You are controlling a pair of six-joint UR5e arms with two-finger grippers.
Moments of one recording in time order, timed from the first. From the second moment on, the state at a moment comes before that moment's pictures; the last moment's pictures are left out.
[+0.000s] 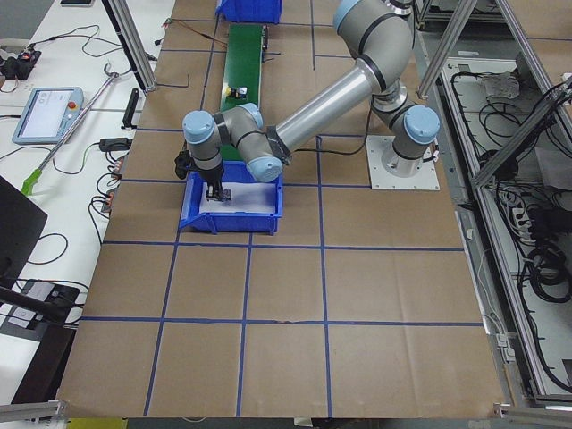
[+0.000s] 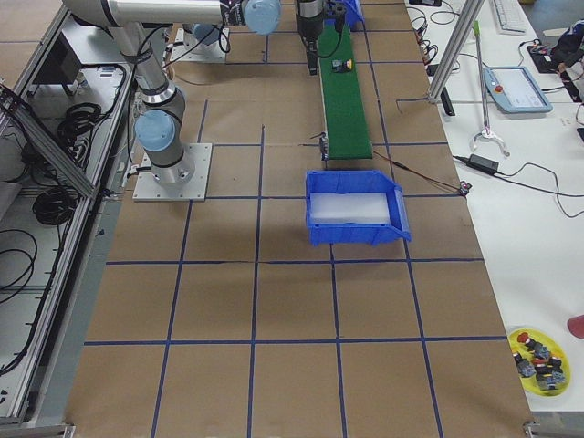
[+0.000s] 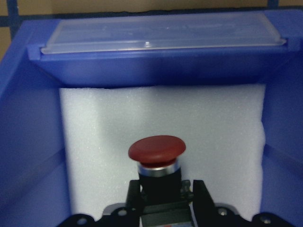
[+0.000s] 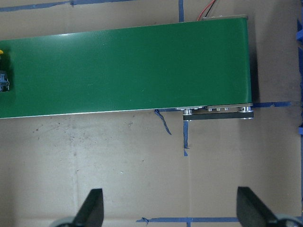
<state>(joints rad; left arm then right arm) -1.07 -2.09 -1.42 -1.19 1.59 0.52 1.59 -1.64 1.67 -1.74 -1.50 0.06</state>
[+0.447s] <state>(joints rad) -1.07 -2.01 -1.30 -1.43 1.59 0.53 1.59 -1.64 1.68 -1.74 -1.50 0.06</state>
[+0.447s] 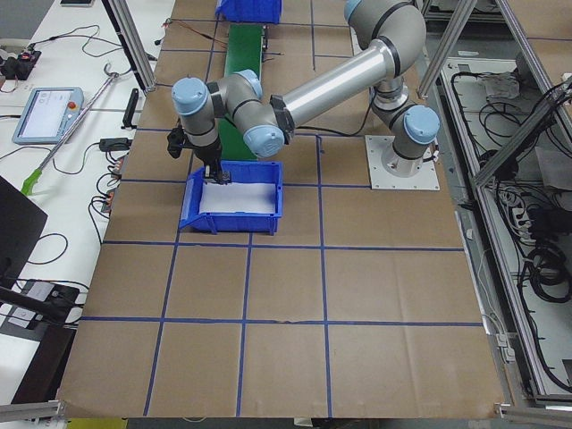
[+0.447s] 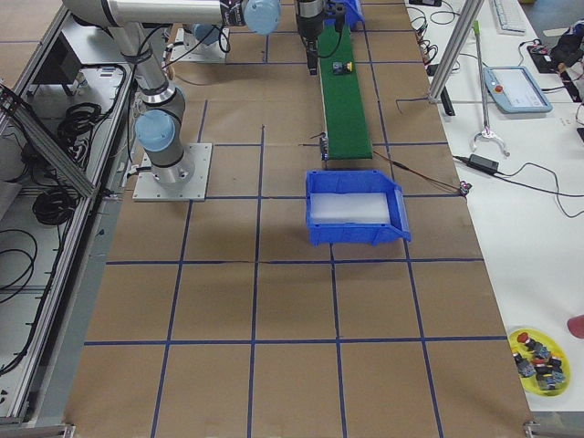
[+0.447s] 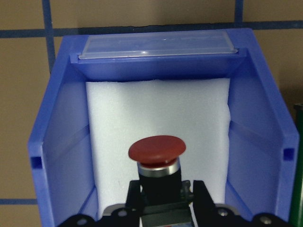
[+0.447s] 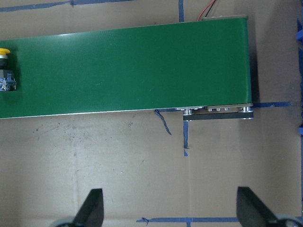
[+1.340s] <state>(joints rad) -1.22 -1.95 -1.31 -1.49 1.59 0.50 1.59 -1.64 1.68 -1.74 -1.50 0.06</state>
